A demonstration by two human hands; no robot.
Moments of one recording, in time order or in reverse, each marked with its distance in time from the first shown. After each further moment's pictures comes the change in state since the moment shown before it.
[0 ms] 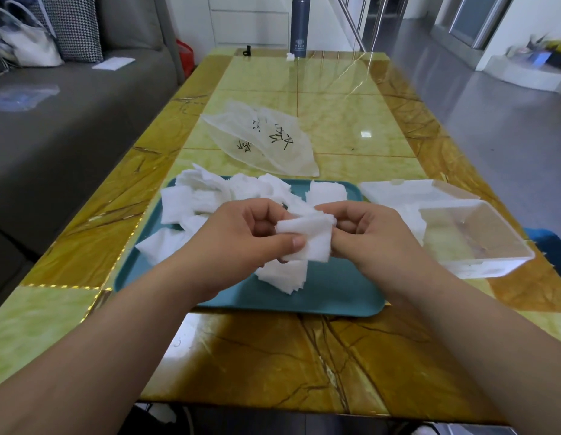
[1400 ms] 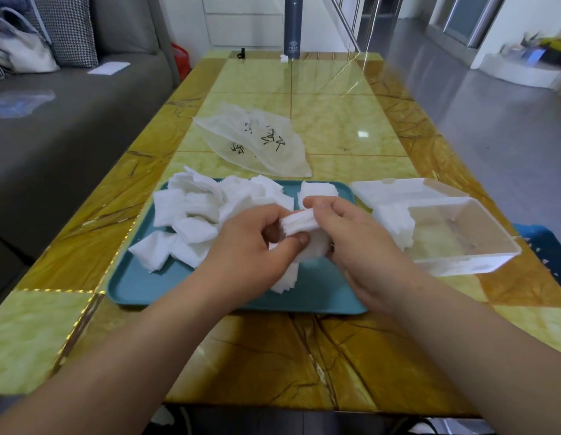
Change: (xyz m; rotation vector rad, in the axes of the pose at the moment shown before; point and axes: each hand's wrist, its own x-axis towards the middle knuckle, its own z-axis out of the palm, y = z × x) left_hand 0.006 -0.015 0.029 0.373 0.191 0.187; right_hand 0.006 0.008 0.014 0.180 0.060 0.101
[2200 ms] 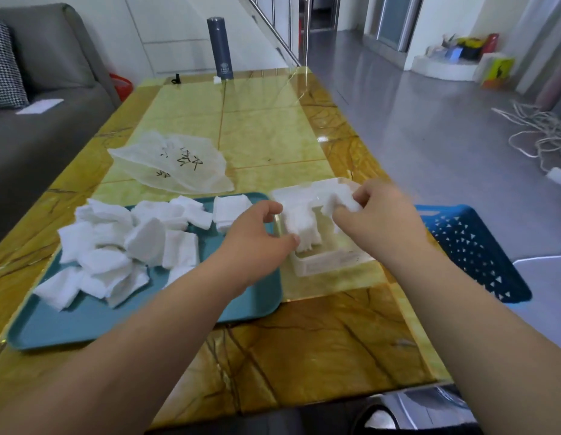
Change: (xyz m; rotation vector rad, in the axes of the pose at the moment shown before) left_hand 0.037 0.074 0.110 -0.076 -0.159 -0.207; right_hand -0.018 -0.026 -0.162 -0.832 0.524 -0.104
